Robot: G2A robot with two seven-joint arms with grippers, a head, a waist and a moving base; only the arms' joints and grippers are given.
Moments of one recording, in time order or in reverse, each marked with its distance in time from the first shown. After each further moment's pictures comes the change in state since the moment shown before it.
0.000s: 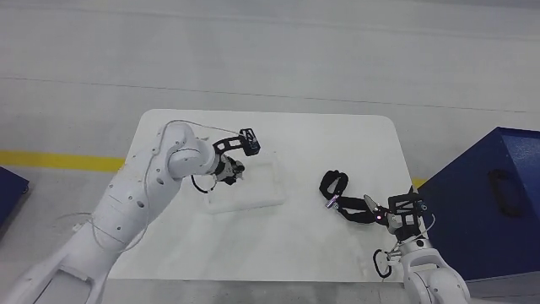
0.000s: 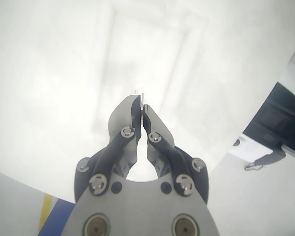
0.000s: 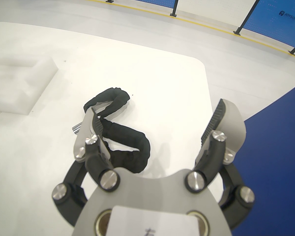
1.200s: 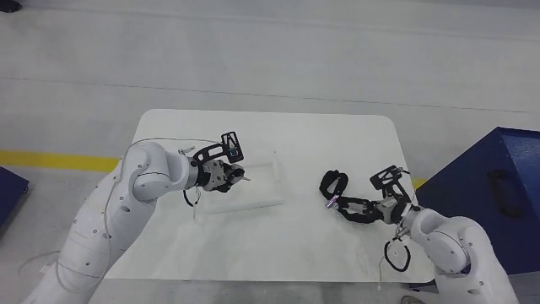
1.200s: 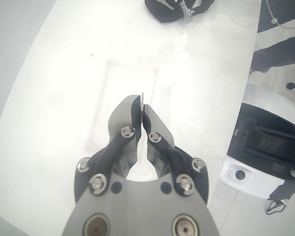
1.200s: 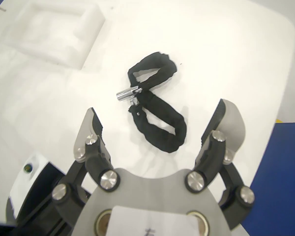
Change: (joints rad) left arm 0.207 0.083 -0.202 -0.172 0.025 -0.150 0.191; right arm 0.325 0.044 0.045 0.064 0.436 -0.493 0.945
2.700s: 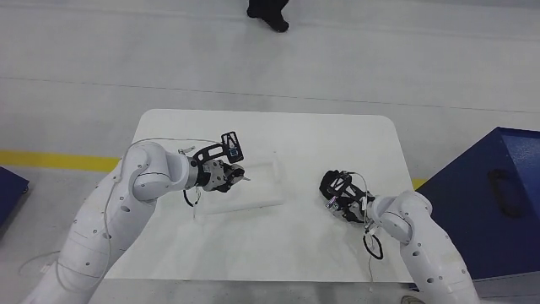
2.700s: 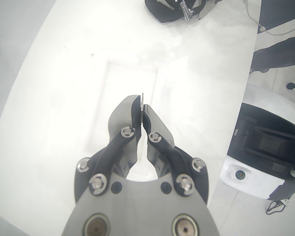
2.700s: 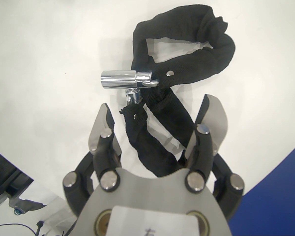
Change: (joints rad) left arm 0.000 0.000 0.000 0.000 0.000 0.000 0.000; right arm 0.232 -0.007 -0.334 0.257 -0.359 -0.032 -0.021
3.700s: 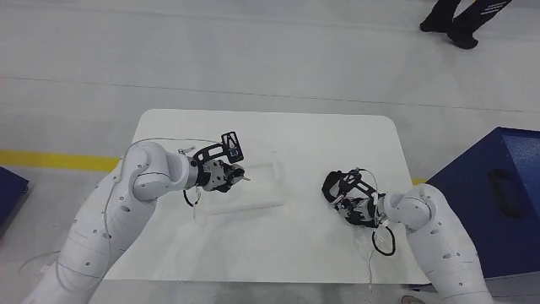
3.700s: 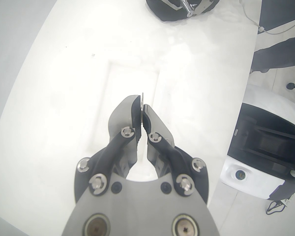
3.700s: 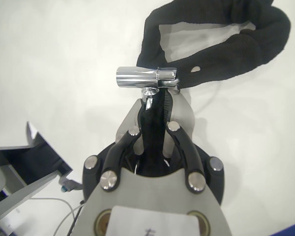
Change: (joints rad) left arm 0.000 0.000 0.000 0.000 0.000 0.000 0.000; right arm 0.138 0.016 0.049 0.306 0.489 -0.191 0.190
